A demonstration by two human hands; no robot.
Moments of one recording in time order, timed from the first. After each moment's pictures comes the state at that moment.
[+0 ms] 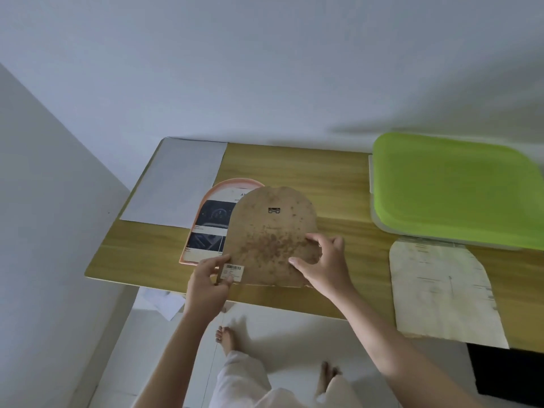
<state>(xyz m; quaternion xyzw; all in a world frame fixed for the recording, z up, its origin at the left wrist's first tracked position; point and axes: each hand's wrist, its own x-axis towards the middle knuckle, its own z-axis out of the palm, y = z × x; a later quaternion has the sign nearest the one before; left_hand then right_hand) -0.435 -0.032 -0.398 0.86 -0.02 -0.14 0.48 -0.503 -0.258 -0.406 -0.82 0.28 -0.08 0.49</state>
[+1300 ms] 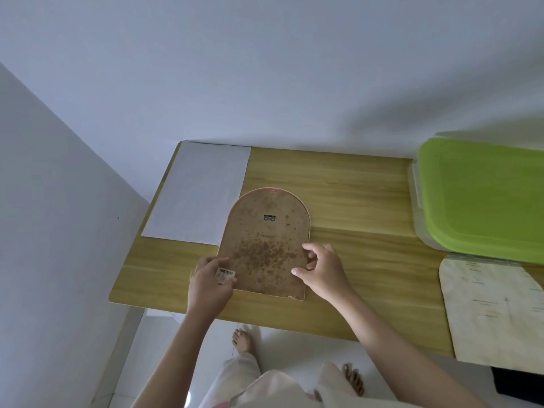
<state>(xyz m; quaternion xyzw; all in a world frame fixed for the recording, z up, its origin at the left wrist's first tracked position) -0.338 0.026 -0.425 0.93 -0.05 -0.13 0.33 -0.415 -0.203 -0.437 -0.84 0.28 0.01 0.47</state>
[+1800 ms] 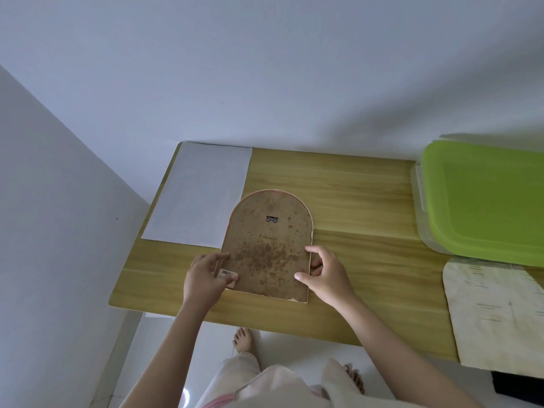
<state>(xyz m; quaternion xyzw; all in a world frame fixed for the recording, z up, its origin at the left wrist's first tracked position) -0.310 0.032 -0.430 0.92 -0.05 -0.16 0.36 -0.420 -0.205 -0.444 -0.82 0.29 0.02 0.49</state>
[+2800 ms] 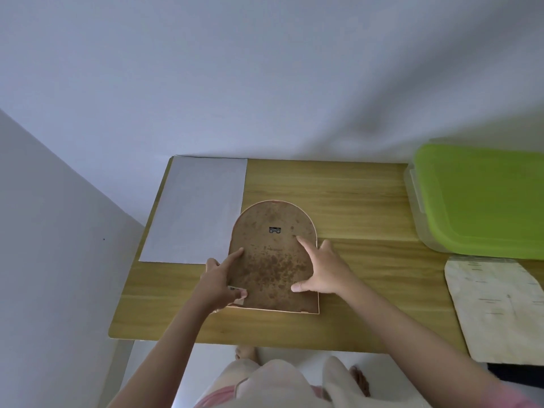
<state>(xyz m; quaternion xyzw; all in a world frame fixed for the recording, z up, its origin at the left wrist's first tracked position) -0.269 0.022 -0.427 0.89 -0.18 -0.33 0.24 -0.375 -0.210 -0.425 -0.92 0.22 0.20 0.27</state>
